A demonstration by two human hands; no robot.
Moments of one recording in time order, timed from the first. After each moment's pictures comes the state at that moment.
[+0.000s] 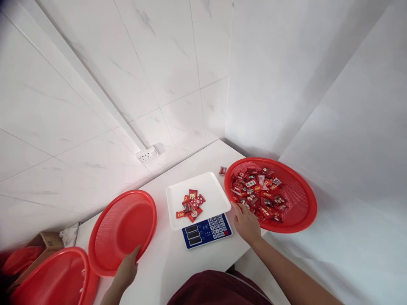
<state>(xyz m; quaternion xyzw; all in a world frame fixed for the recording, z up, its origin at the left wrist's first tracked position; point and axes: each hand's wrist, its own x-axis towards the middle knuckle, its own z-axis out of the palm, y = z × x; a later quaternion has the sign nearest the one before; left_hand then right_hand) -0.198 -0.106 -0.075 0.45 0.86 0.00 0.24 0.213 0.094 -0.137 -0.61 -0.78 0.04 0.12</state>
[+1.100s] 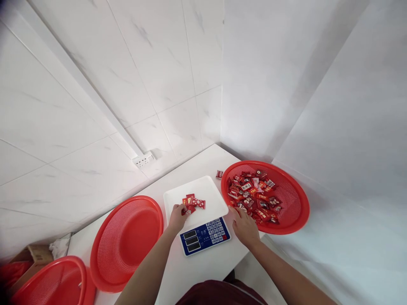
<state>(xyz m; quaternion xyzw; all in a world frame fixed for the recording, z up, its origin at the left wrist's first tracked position) -0.061 0.082 -0.081 0.56 0.75 0.22 0.28 0.215 0.092 -0.139 -0.62 -0.78 0.05 0.10</state>
